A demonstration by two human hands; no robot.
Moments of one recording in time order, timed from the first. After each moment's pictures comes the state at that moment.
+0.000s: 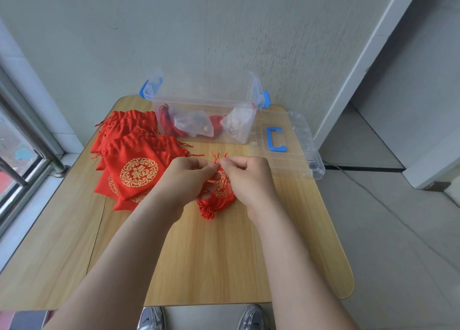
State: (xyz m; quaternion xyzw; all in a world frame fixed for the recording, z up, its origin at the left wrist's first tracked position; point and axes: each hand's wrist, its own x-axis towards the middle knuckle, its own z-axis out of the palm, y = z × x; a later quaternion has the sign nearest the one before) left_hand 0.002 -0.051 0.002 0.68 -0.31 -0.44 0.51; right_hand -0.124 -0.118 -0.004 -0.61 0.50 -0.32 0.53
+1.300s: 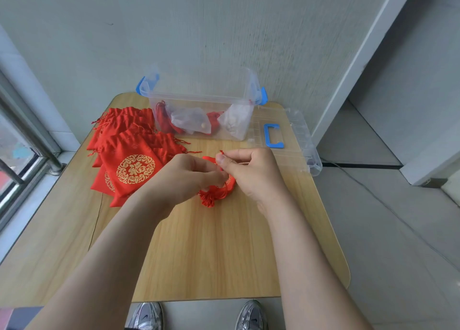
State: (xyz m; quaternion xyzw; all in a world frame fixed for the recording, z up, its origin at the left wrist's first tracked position) left_hand 0.006 -0.040 0.015 0.68 -0.43 -0.44 0.39; right_hand -0.142 -0.129 0.002 -0.67 0.45 -0.31 0.51
